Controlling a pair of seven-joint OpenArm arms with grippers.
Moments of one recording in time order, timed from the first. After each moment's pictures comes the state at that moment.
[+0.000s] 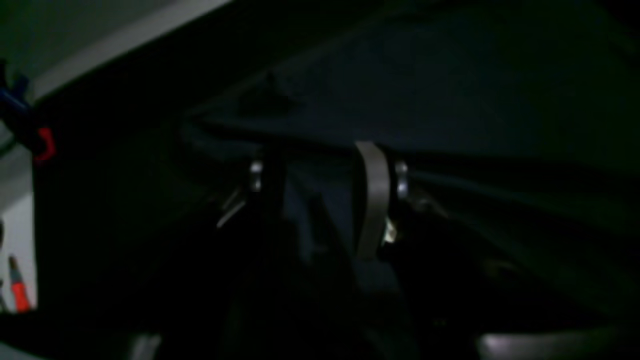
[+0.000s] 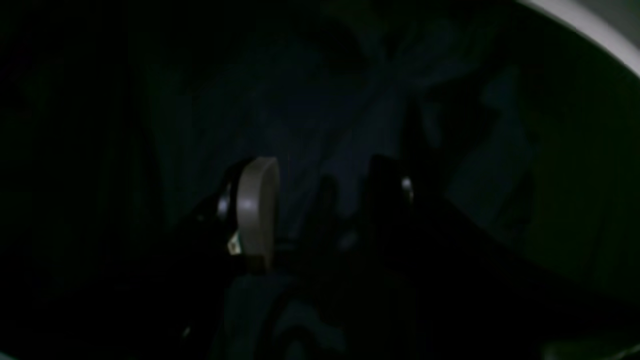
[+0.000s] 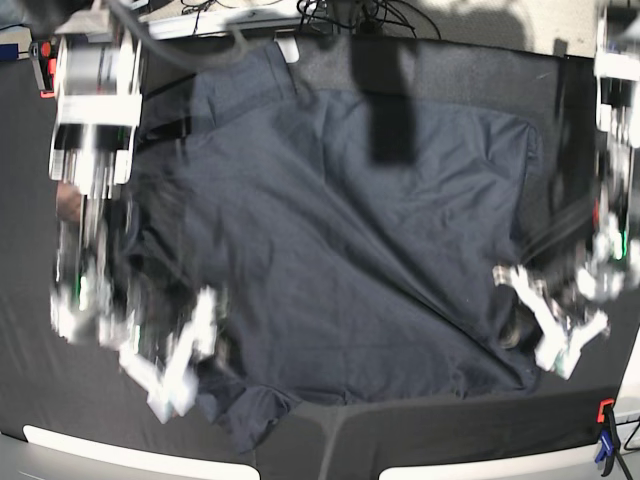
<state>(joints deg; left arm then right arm) -7.0 -27.9 5.5 94.8 -20.4 -21.5 28.6 15.2 15.9 2.7 94.4 22.9 40.6 -55.1</state>
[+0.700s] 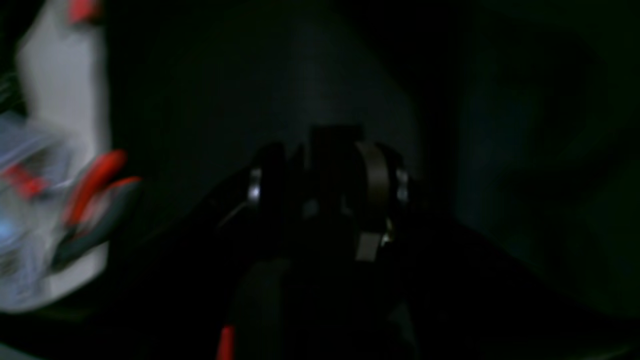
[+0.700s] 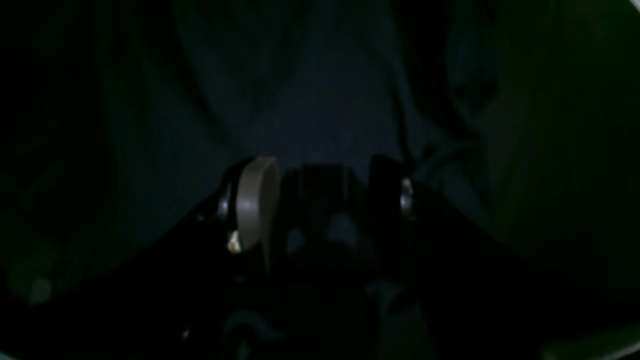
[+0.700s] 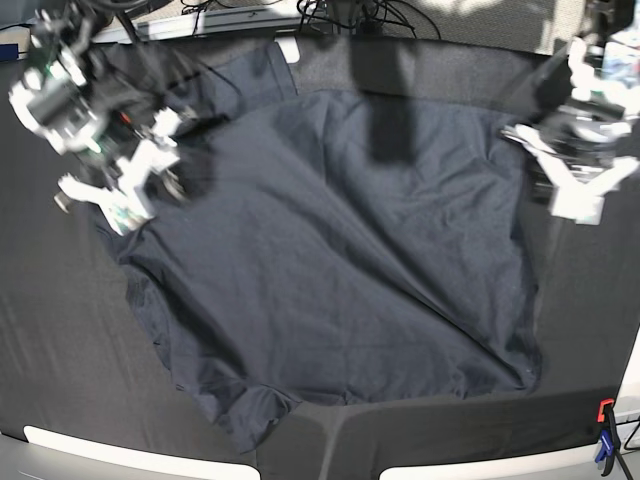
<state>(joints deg) 22.9 -27.9 -6.0 109.5 -8.1 2.8 38.1 -21.8 15.9 21.2 124.3 20.1 40.9 -55.1</state>
